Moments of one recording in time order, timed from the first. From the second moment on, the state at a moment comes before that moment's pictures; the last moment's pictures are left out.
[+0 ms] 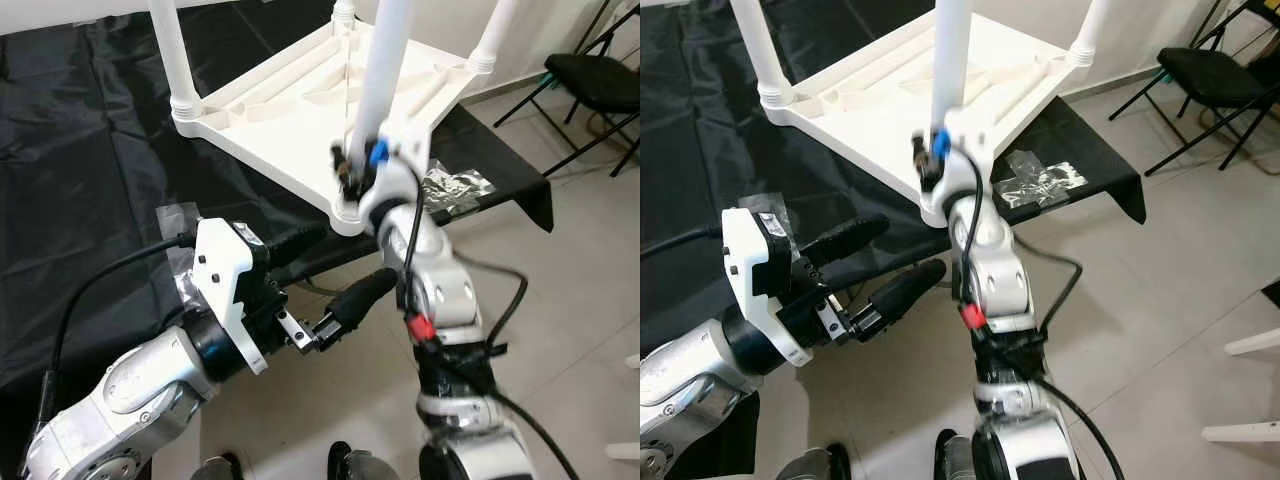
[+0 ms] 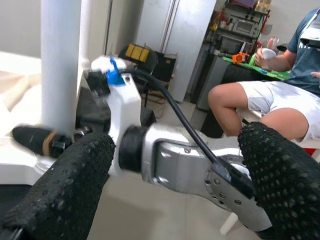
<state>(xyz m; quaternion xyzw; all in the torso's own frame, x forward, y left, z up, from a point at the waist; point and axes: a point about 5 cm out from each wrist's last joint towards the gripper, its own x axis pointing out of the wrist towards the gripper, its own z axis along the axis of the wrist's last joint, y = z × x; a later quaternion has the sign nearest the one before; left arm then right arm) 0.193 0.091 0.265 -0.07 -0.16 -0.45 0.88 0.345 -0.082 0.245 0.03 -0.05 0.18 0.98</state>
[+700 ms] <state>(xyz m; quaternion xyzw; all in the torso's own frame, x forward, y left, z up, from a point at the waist) 0.193 0.092 0.264 -0.07 -0.16 -0.44 0.88 0.362 -0.145 0.318 -0.09 -0.13 0.42 0.90</state>
